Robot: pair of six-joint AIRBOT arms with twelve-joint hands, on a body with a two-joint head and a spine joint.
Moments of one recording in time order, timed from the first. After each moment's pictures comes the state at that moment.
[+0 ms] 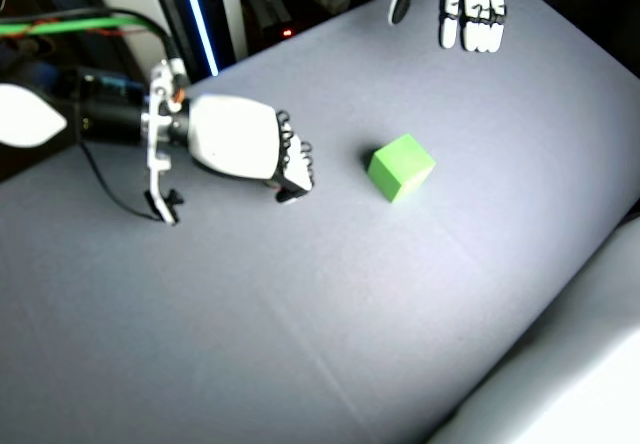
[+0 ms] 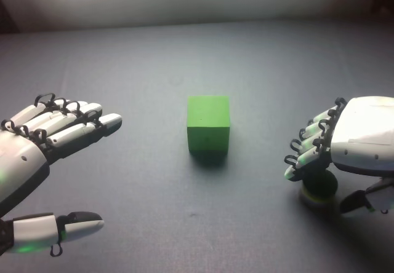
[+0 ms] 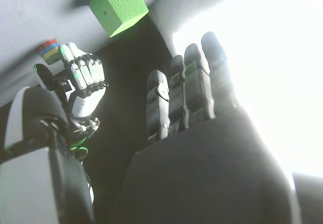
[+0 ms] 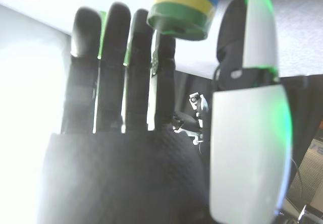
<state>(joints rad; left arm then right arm) 1.14 -0.83 0.85 -0.19 -1.28 0.86 -0.69 -1.01 1.16 -0.61 0.62 -0.60</state>
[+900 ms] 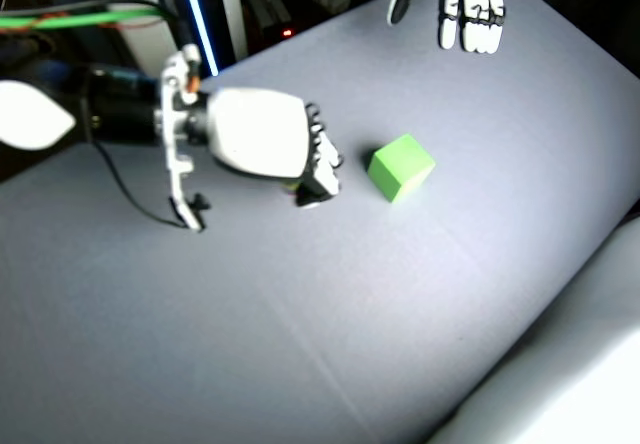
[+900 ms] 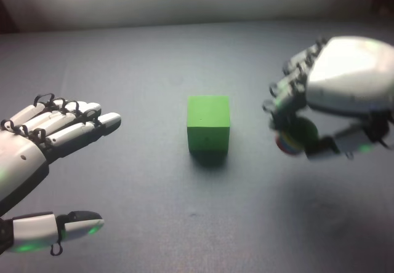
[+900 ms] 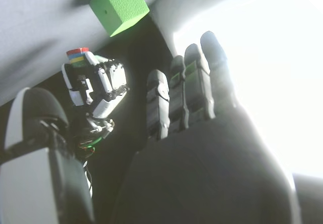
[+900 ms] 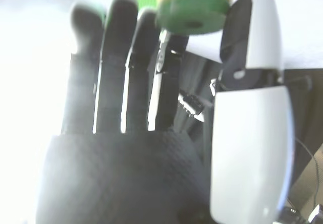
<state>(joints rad) 1.14 -0.83 0.86 -0.20 -1.28 0.85 -0.51 -1.06 1.25 -0.59 0.64 -0.60</state>
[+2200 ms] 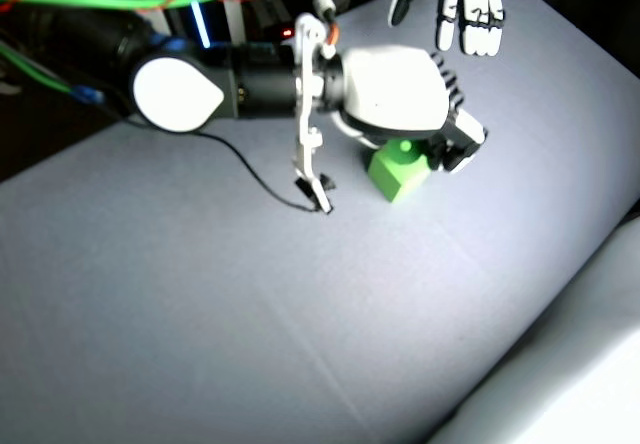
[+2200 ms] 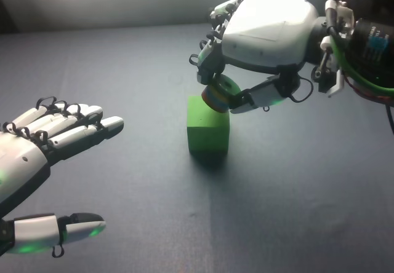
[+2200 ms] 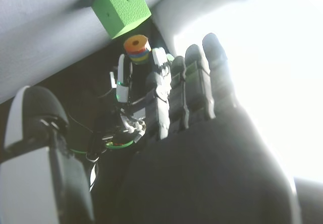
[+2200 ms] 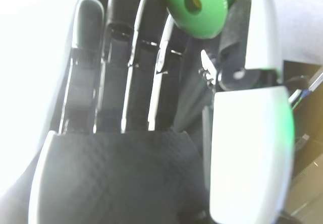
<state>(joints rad) 1.14 -0.84 0.87 -0.19 -1.27 0.83 -0.33 -1.32 1.42 -0.59 0.54 -0.67</state>
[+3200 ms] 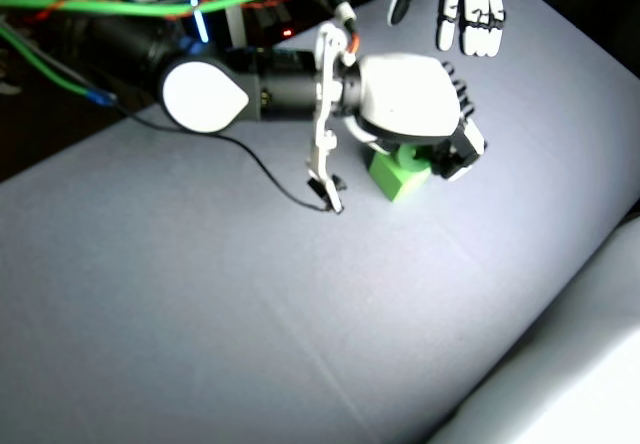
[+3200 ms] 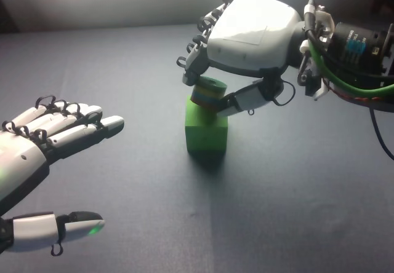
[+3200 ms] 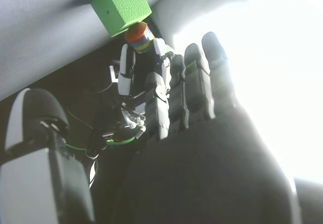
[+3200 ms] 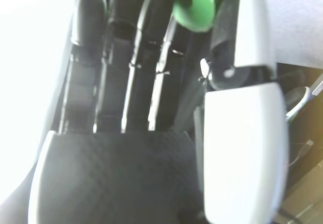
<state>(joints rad) 1.14 -0.84 0.87 -0.19 -1.27 0.81 -0.32 -1.37 1.44 -0.58 0.51 -0.67</state>
